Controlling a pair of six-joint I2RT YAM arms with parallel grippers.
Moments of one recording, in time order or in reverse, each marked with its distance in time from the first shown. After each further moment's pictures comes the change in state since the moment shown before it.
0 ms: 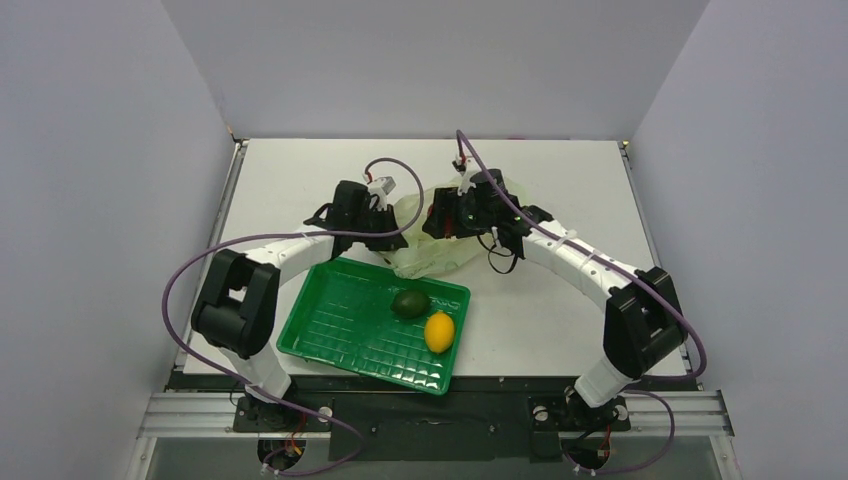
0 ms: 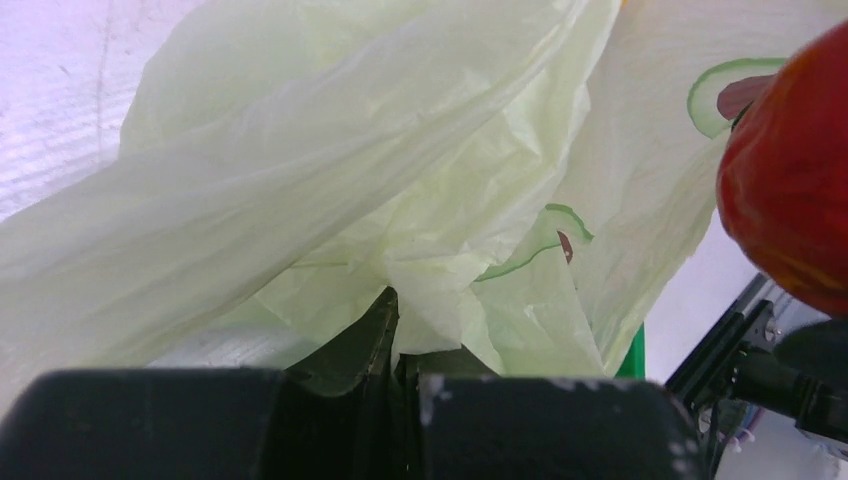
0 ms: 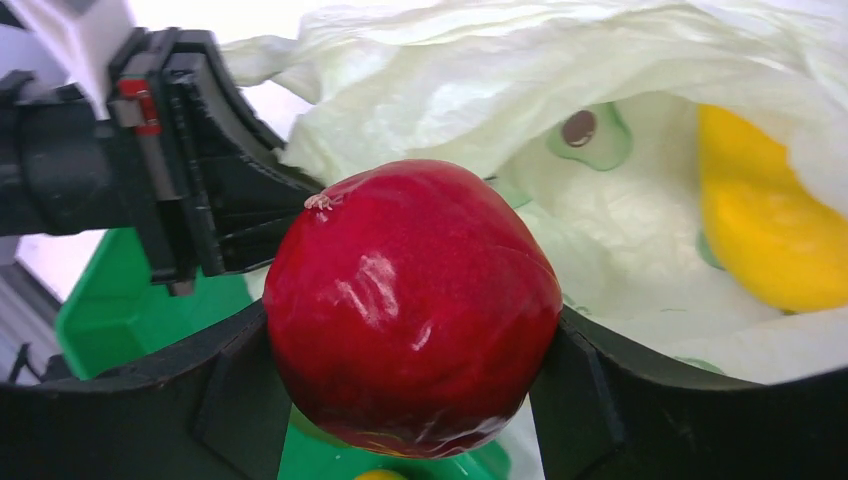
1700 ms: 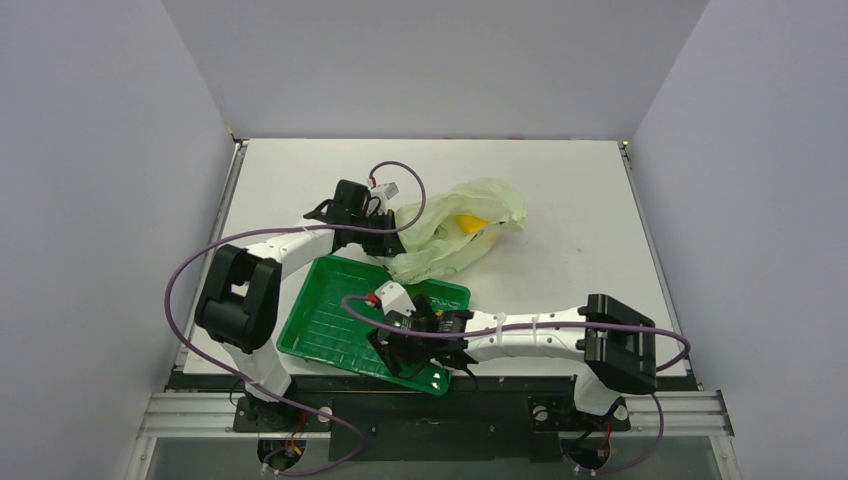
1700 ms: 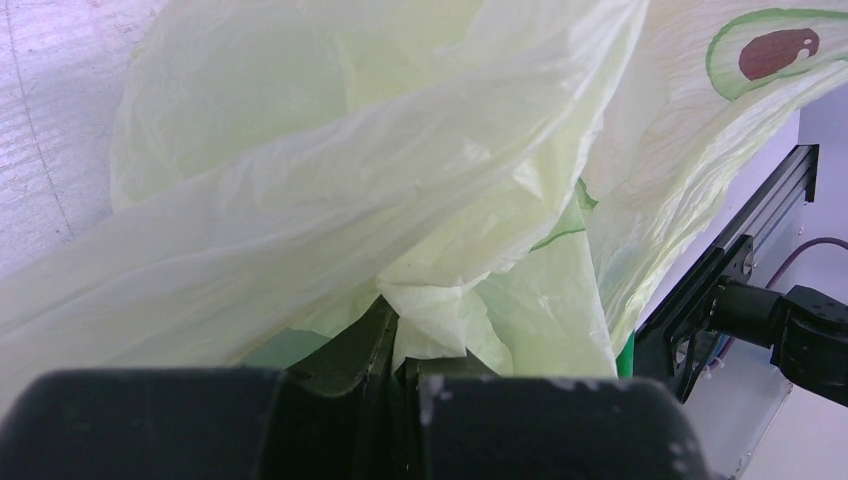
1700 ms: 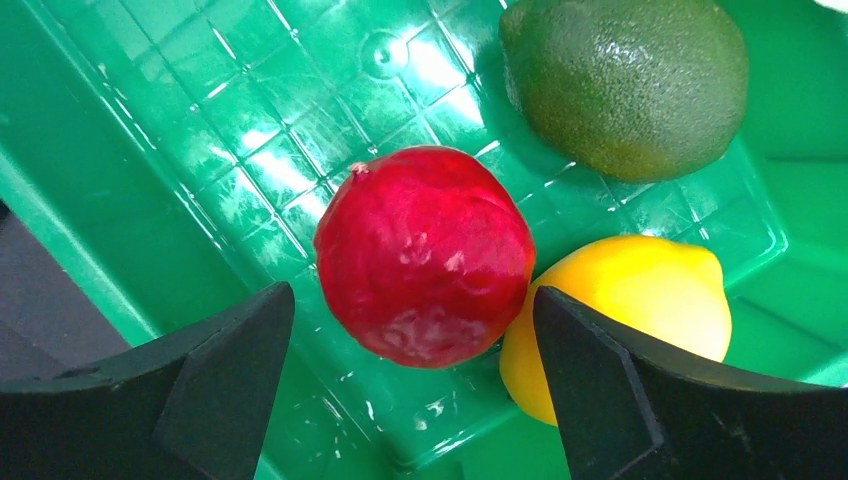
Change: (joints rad) left arm 0.020 0.035 0.058 -0.168 0.120 0.053; right arm 0.762 0.032 -0.180 -0.169 0.506 0.136
